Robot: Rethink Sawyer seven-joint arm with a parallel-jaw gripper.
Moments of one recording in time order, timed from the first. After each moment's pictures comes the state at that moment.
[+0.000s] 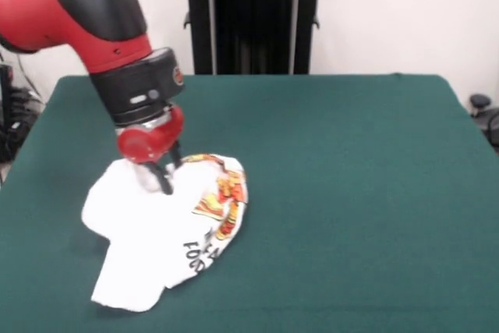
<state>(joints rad) -0.94 -0.37 0.56 1.70 -0.40 0.37 3.16</state>
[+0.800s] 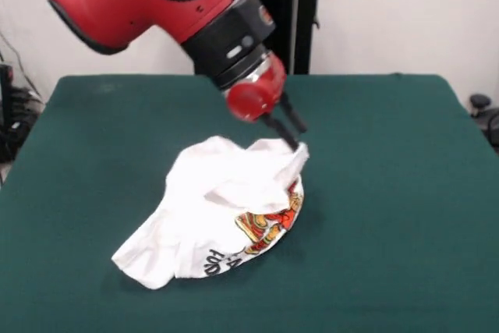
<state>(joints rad) -1.00 -0.34 0.81 1.92 -0.23 0.37 3.16</state>
